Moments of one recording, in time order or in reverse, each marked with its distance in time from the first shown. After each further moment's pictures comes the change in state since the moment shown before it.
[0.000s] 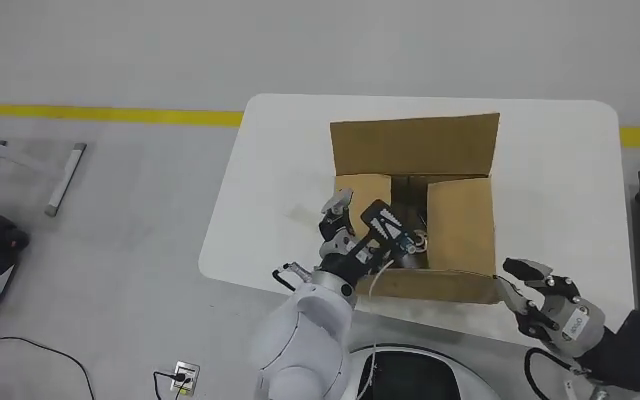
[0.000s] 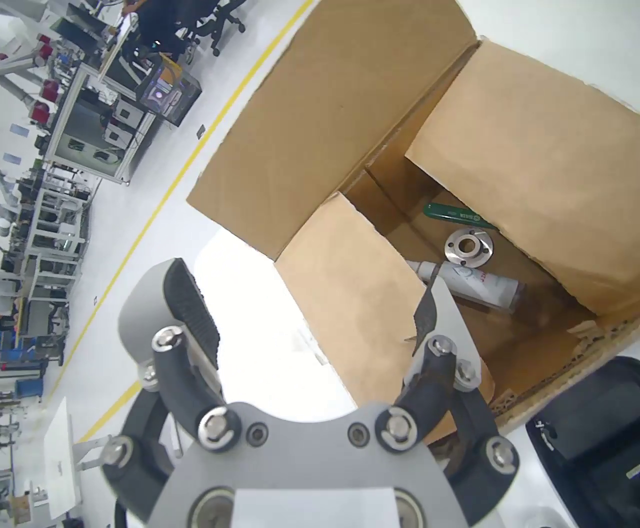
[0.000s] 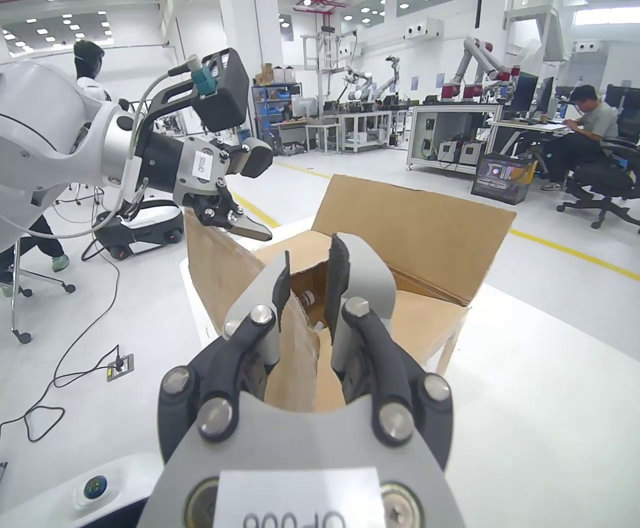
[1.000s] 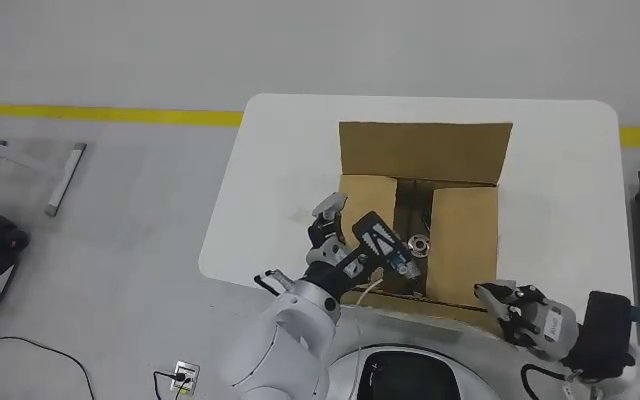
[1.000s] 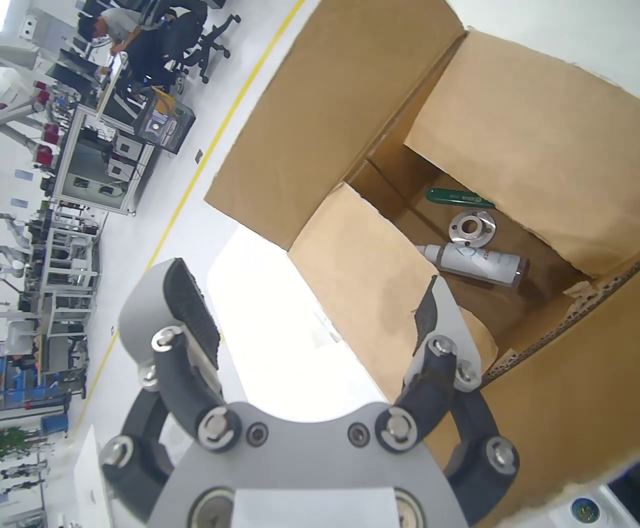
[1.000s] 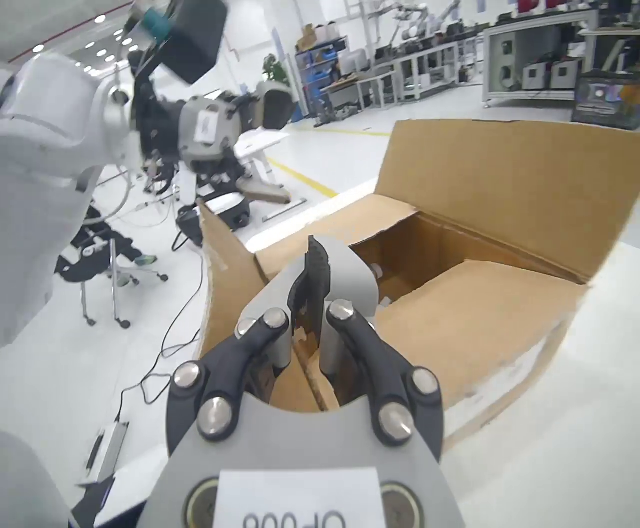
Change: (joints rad) left arm 0.019 0.022 -0.055 -0.099 -0.046 -0.084 0.010; right arm 0.043 0.032 -0.011 0.045 0.304 -0.214 0.369
